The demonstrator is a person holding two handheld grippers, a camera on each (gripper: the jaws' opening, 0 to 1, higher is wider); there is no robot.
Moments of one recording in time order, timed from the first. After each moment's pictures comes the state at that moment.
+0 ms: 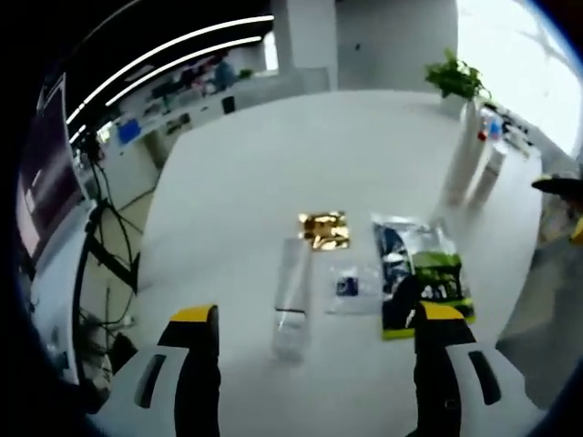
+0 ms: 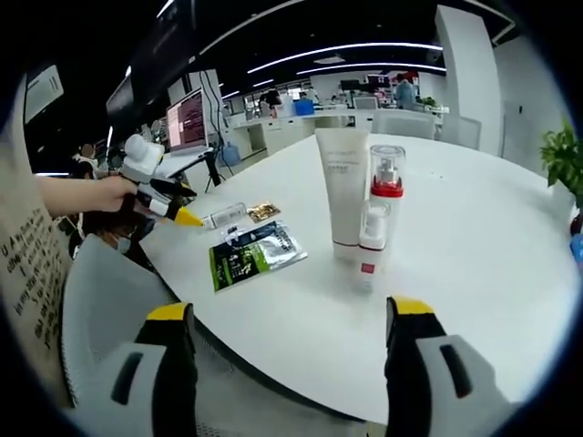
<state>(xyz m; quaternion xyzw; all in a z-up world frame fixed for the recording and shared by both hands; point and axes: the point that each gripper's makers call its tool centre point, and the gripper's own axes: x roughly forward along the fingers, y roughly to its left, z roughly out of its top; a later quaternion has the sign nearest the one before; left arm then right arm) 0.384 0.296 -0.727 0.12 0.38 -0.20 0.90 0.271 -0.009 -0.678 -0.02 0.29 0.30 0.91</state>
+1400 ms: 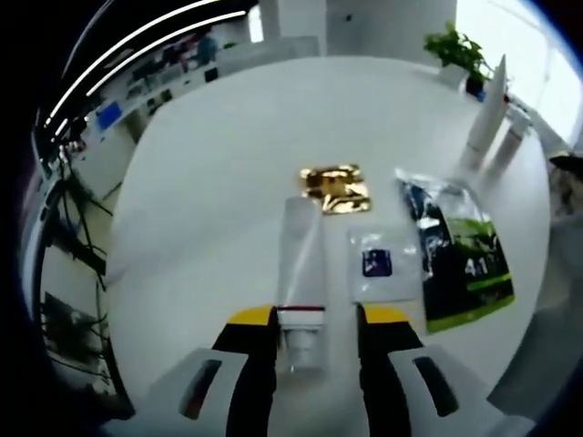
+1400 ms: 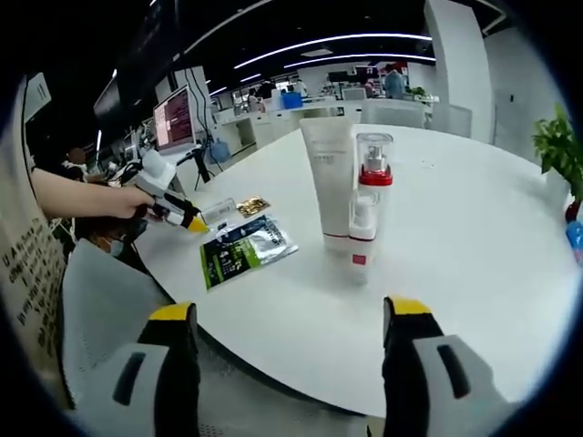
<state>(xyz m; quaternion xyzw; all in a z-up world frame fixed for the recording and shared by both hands) 0.388 0.297 -0.772 0.13 0.44 -0.23 0.86 0.274 -0.015 -0.685 -0.01 0.31 0.28 0.91</state>
